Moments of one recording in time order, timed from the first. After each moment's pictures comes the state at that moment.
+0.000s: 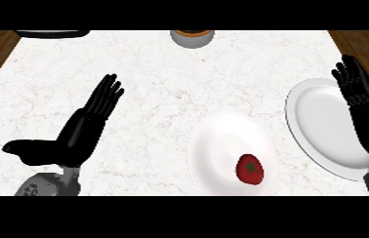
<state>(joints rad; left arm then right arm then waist) -0.13 0.36 -0.30 -1.64 0.42 0.09 -0.08 -0.11 -0.50 0.00 -1.67 -0.20 -0.06 -0.05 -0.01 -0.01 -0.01</state>
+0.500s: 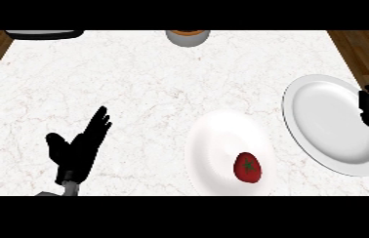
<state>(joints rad) 0.00 0.35 -0.29 -1.44 0.38 0.22 0.06 -0.03 -0.59 -0.15 -1.70 -0.04 -0.25 0.07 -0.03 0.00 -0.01</state>
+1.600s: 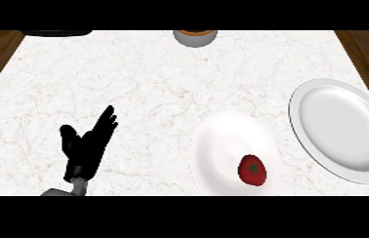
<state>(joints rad) -0.02 0.30 -0.29 -1.45 0.33 0.24 0.16 0.43 -0.65 -0.01 -2.26 0.27 -0.13 0.44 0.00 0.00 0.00</state>
